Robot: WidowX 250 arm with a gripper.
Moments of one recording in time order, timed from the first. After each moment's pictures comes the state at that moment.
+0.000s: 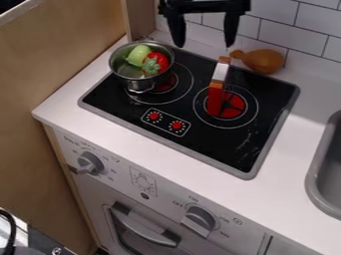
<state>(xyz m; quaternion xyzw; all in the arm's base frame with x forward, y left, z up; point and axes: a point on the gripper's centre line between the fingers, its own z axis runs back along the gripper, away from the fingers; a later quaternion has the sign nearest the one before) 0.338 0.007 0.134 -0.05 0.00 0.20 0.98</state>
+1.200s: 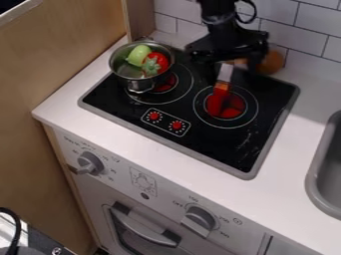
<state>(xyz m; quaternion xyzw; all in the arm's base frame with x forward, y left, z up) 0.375 -0.028 0.065 -0.10 -0.15 0.20 0.96</state>
